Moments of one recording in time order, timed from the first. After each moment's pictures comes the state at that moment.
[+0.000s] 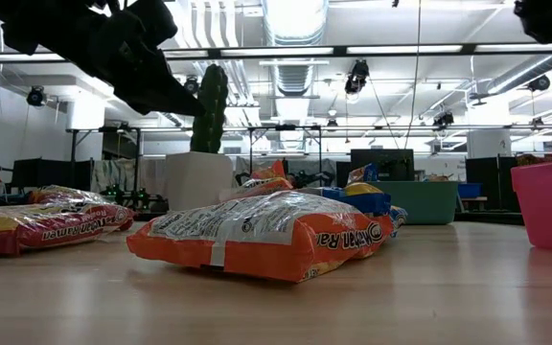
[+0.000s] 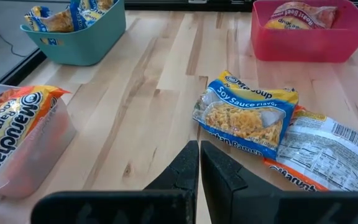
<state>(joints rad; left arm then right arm) -0.19 1.18 0.54 0.14 -0.36 -0.15 0.69 1.27 1.00 -1.16 0.13 1.80</state>
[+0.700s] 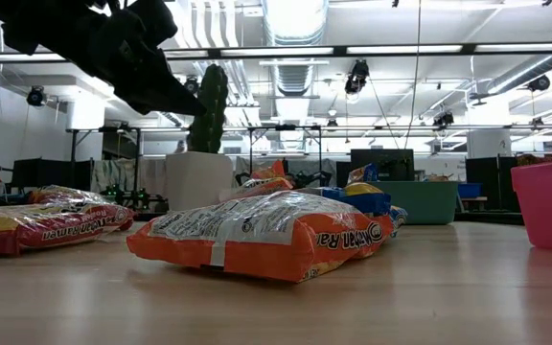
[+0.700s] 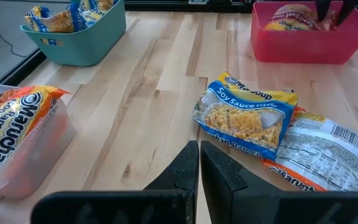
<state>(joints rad) -0.19 1.18 0.54 0.14 -0.36 -0.15 0.72 1.59 0.99 -0.86 -0.32 1.53</state>
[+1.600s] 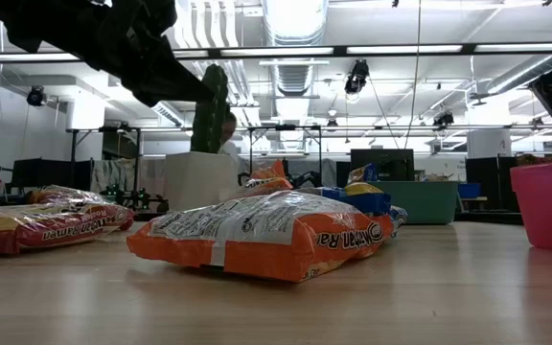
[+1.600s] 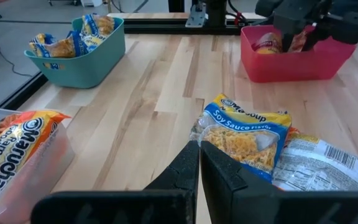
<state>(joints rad) -0.19 1.18 0.54 0.22 -0.36 -0.11 0.69 1.63 0.97 -0.91 -0.10 1.39</state>
